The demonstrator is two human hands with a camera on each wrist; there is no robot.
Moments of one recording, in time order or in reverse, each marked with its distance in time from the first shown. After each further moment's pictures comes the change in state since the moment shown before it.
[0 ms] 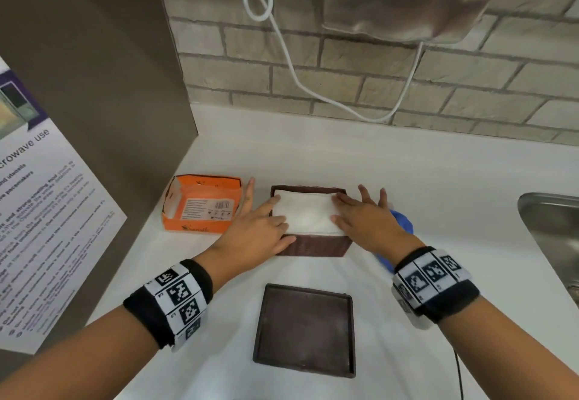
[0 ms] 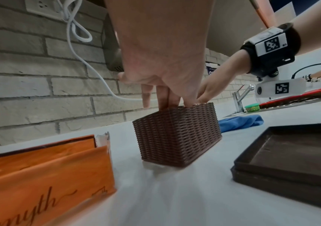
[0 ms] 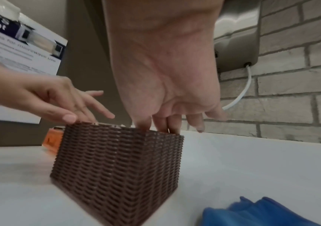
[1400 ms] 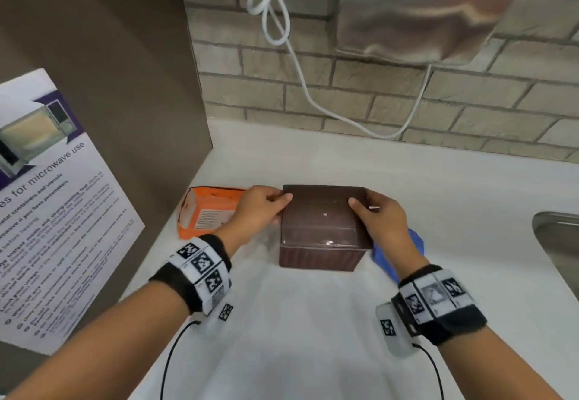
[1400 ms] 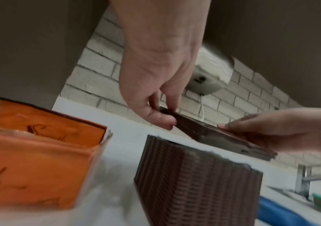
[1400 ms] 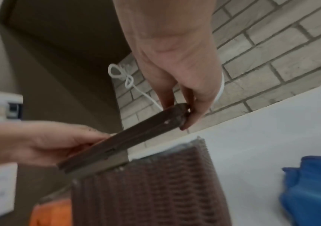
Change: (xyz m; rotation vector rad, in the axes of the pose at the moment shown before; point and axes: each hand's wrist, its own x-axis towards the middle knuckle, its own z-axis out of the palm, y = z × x) left_hand 0.037 -0.036 -0.017 -1.283 0.188 -0.763; right_hand 0.001 -0.014 -0.019 1.029 0.551 0.280
